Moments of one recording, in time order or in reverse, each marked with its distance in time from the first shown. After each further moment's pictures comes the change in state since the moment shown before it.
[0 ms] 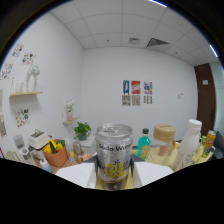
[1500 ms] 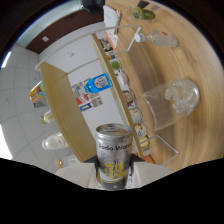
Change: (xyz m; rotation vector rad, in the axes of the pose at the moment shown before) arm 0.134 0.196 -0.085 -0.012 -0.268 1.938
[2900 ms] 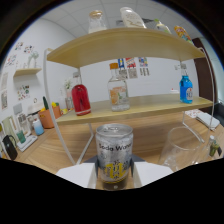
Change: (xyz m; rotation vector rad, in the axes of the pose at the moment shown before) arm 0.155 -0.012 0.037 -0.117 0.332 -1.784
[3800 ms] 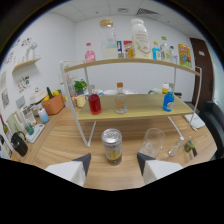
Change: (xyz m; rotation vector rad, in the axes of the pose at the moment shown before) arm -0.019 -0.033 -0.128 -0.253 0.076 -0.034
